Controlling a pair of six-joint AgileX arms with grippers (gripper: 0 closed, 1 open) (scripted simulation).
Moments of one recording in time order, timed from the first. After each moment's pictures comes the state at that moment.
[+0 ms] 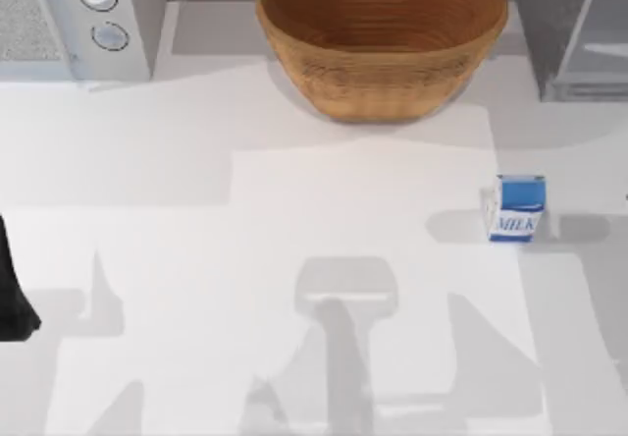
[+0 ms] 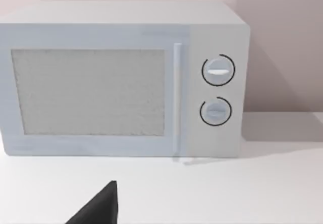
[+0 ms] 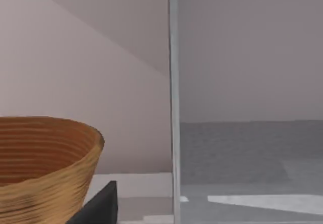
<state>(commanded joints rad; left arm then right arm) 0.00 0.00 0.00 0.00 0.00 0.00 0.24 0.90 0.19 0.78 0.24 0.03</state>
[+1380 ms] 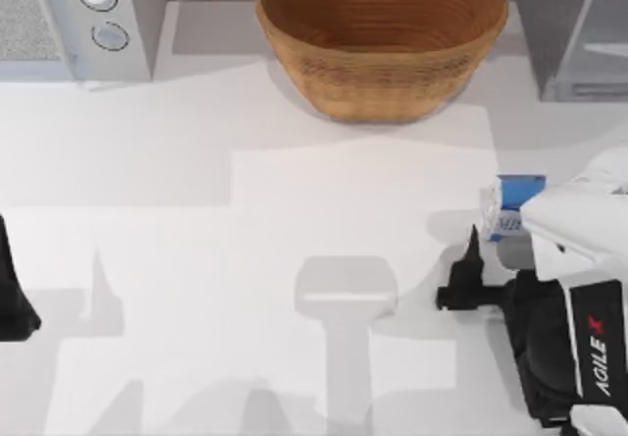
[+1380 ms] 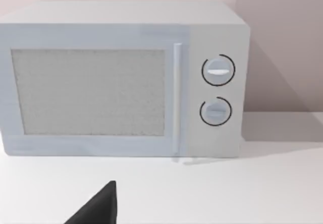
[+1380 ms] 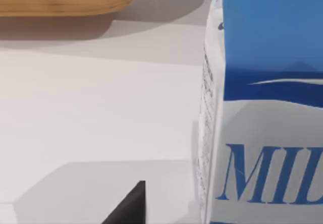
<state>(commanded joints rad) 0.00 0.00 0.00 0.00 0.00 0.00 0.60 2.40 0.39 1.88 0.63 0.08</state>
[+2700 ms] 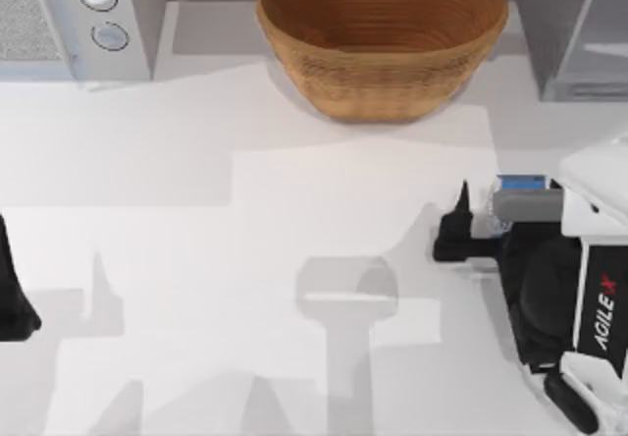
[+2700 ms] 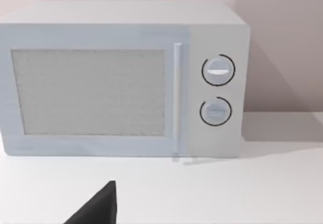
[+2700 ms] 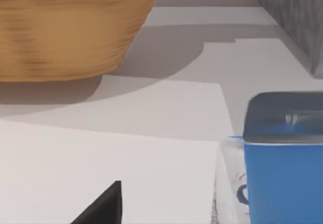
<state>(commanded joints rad) 0.00 0.00 0.00 0.00 0.00 0.00 0.49 2.40 0.56 1.73 0.53 0.07</state>
